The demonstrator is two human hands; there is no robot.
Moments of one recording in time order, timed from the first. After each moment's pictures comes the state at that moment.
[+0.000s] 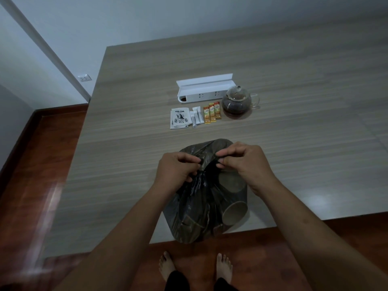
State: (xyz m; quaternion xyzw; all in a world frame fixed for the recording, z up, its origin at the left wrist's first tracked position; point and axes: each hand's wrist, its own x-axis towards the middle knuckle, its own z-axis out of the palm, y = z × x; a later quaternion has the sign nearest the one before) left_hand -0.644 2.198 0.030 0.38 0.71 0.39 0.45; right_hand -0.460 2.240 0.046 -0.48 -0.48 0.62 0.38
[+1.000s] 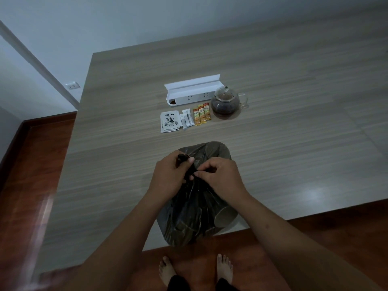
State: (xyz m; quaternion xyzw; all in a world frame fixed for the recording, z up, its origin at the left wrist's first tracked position) left_hand -0.635 2.200 0.028 0.49 0.71 0.34 0.37; right_hand -0.480 2.224 0.004 -0.54 -0.66 0.42 0.32
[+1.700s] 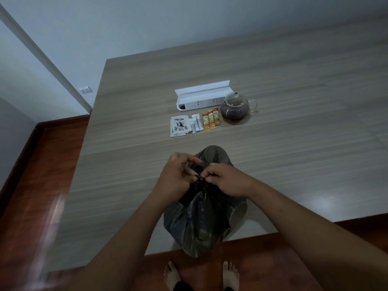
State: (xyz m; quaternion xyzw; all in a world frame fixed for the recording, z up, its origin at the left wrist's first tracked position) left_hand -0.656 2.197 0.028 0.56 0.65 0.33 0.38; right_hand -0.480 2.256 0.008 -0.40 -0.77 0.49 0.07
